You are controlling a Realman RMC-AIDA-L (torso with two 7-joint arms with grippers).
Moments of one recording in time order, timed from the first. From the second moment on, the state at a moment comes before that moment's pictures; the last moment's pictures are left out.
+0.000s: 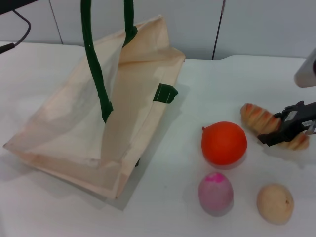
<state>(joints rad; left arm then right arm) -0.70 -1.86 0.52 0.53 -1.53 -1.69 1.38 0.78 2.03 -0.95 -0.68 -2.63 -1.15 1.88</state>
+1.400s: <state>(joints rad) -0.70 -1.85 0.52 0.54 -1.54 -1.69 1.37 0.73 2.03 -0.88 -0.90 -2.50 -1.25 1.88</state>
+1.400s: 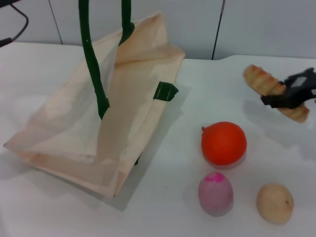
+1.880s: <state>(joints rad) -0.74 -1.84 0.52 0.53 -1.55 -1.69 1.37 0.76 2.04 -1.21 -1.09 -2.23 -1.43 1.92</state>
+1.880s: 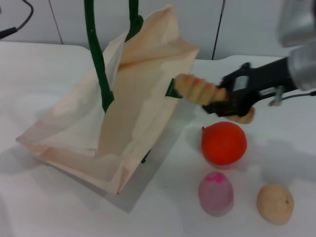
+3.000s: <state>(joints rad) -0.79 -1.84 0.54 0.49 -1.54 -1.70 1.37 0.86 2.04 -2.05 -1.30 -2.51 -0.89 2.19</state>
